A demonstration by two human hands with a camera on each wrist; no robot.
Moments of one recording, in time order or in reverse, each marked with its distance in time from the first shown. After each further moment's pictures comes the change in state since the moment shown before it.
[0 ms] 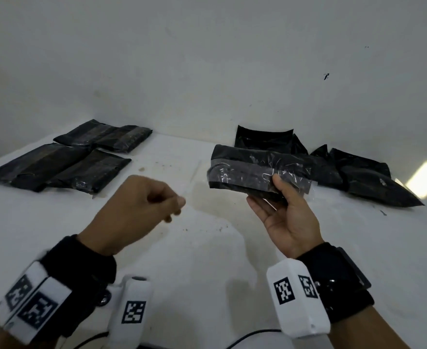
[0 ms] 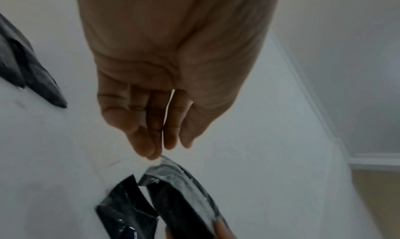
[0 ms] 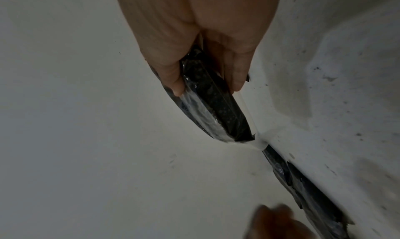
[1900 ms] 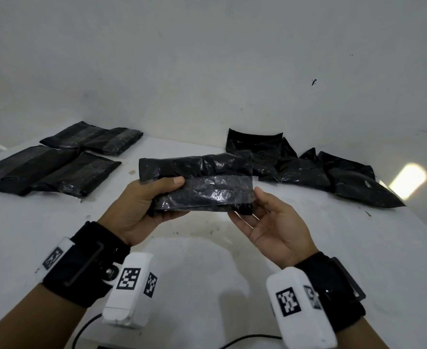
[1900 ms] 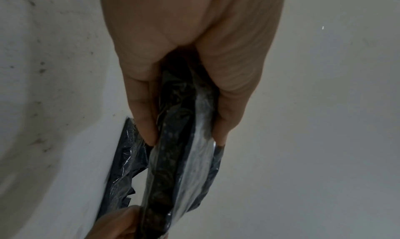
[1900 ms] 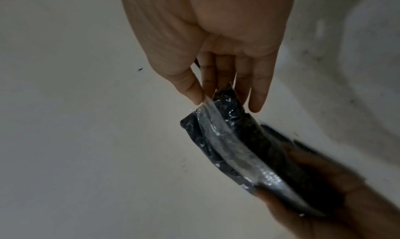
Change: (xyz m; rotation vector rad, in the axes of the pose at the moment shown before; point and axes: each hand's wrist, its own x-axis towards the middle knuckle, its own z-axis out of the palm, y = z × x) left_hand 0.030 -0.006 0.029 -1.037 -0.047 -0.299; right_hand -0.011 0.000 -0.001 0.021 -0.127 0.204
